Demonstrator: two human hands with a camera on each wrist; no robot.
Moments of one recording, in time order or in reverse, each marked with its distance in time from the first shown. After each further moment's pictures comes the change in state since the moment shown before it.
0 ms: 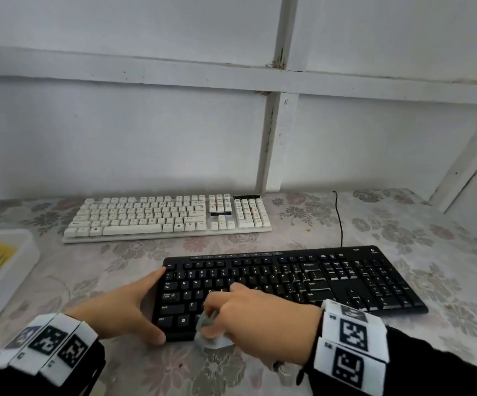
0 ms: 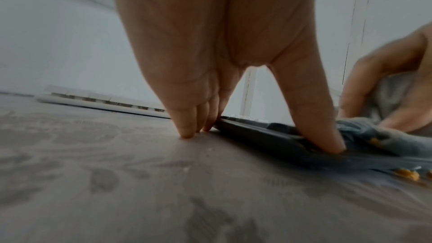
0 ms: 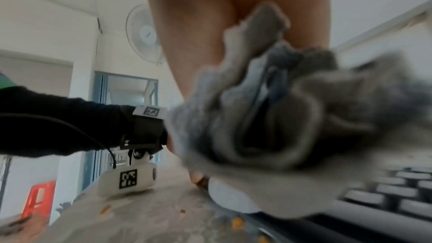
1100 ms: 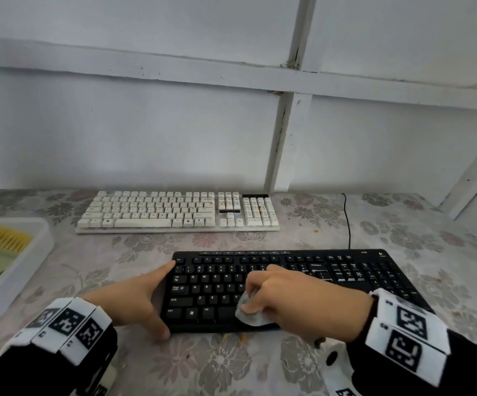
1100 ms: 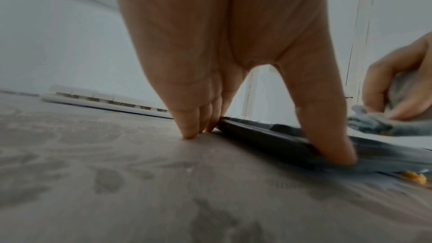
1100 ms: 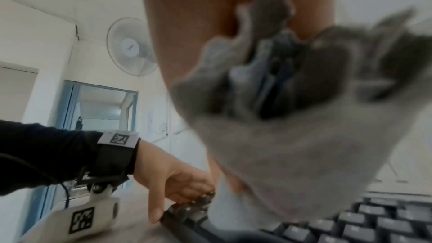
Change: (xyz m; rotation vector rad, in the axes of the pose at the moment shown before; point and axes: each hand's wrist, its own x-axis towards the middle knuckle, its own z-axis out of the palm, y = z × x) left_hand 0.004 -0.001 -0.002 0.084 -0.020 0.038; right_hand -0.026 0.024 -0.009 -0.031 0.032 0.064
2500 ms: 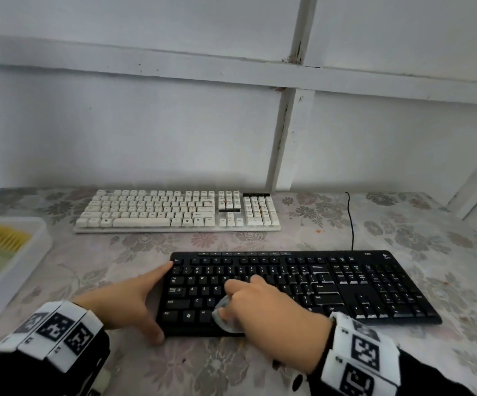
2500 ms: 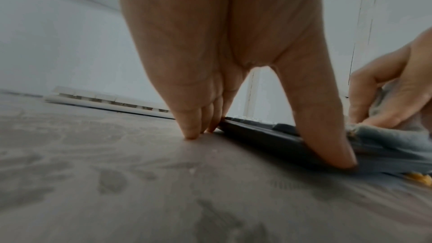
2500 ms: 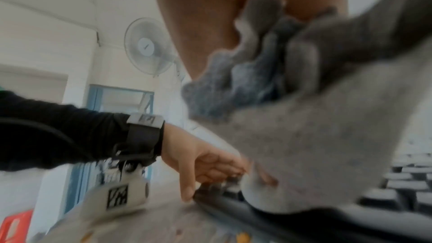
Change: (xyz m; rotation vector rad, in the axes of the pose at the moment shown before) left_hand -0.005 0.007 0.001 0.033 0.036 -0.035; right_hand 0.029 -0.024 0.018 0.080 0.071 0.095
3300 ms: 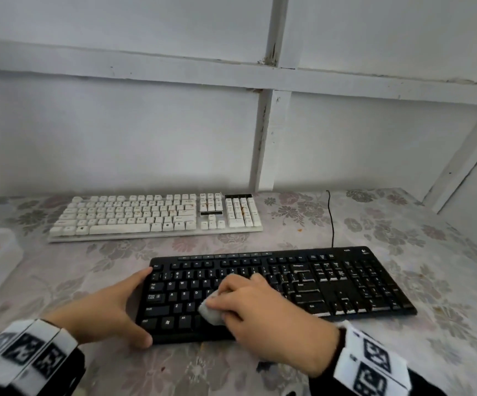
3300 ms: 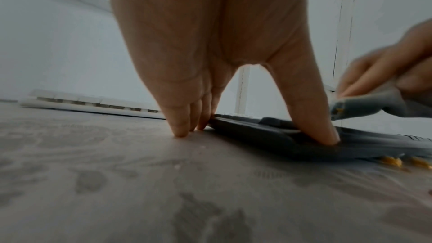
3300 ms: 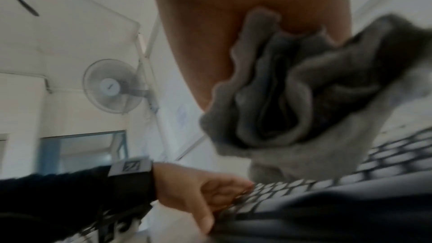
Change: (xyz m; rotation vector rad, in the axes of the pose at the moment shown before) left_hand 0.005 -0.002 0.006 -0.126 0.039 0.028; right_hand -0.022 0.012 0.003 0.214 0.117 0.145
